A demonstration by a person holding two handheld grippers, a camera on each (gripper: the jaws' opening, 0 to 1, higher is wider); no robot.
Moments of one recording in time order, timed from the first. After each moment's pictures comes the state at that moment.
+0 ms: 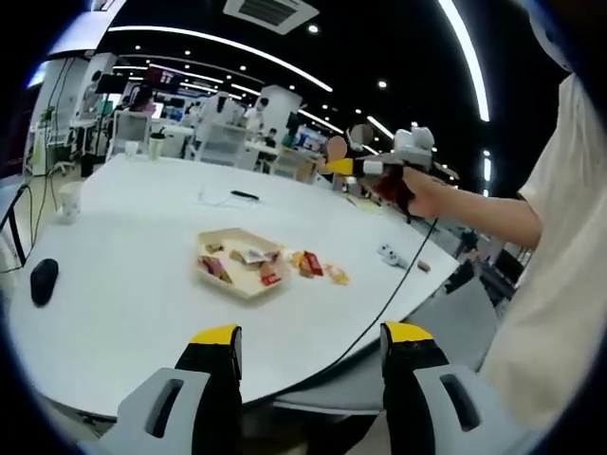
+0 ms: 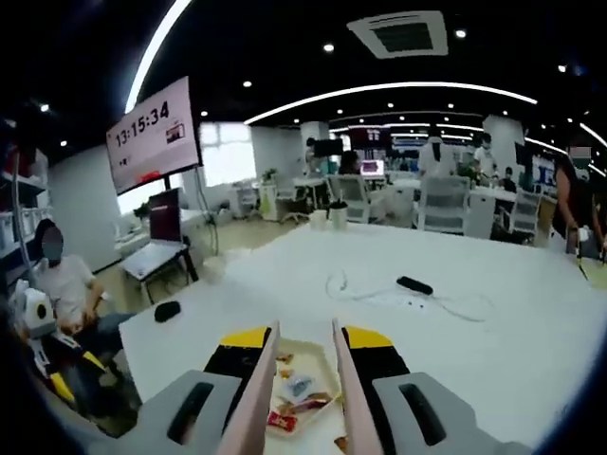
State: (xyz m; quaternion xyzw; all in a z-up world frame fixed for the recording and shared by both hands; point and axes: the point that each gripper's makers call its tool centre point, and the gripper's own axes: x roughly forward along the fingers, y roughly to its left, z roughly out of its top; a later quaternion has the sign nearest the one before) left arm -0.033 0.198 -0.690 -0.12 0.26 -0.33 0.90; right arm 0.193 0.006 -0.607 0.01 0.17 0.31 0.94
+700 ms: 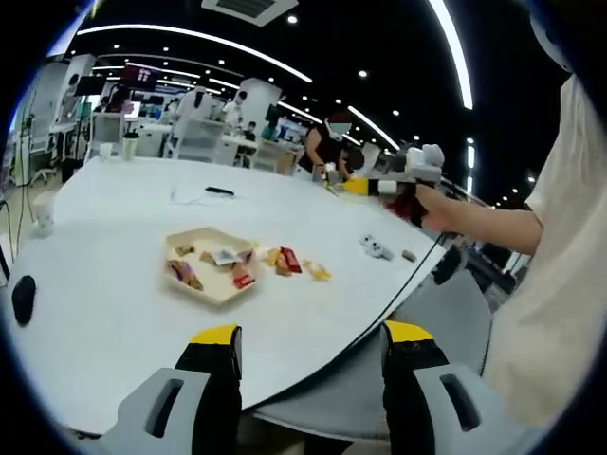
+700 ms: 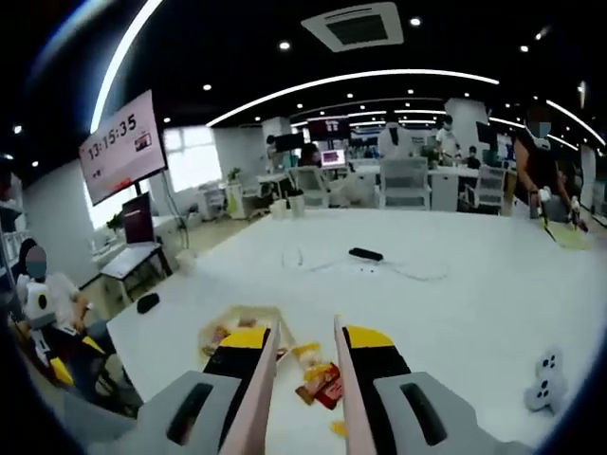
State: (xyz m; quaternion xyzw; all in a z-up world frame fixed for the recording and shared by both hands) left arm -0.030 0.155 -0.688 -0.10 0.26 -0.37 0.88; right arm 0.154 -0.083 -0.633 0.02 0.20 0.24 0.95
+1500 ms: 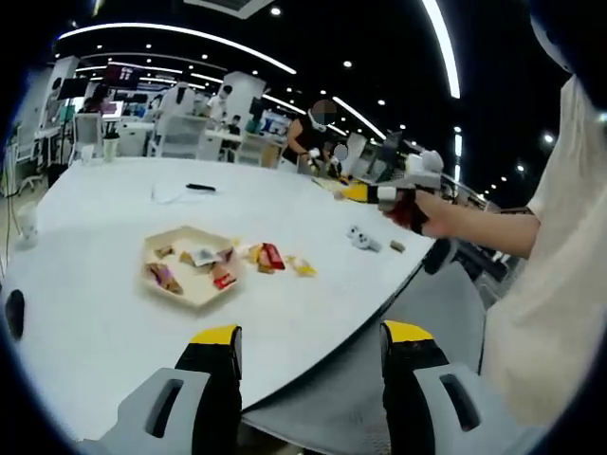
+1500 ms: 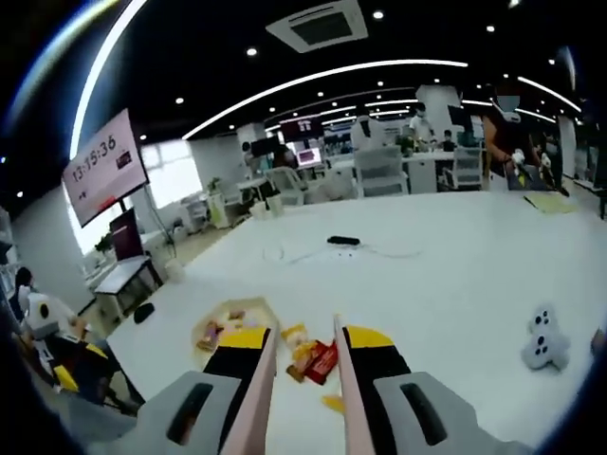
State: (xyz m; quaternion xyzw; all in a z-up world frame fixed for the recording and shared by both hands) left arm -0.031 0.134 -0.687 -0.09 0.27 -0.40 0.87; right arm 0.130 -0.118 -0.651 0.07 0.21 0.19 0.96
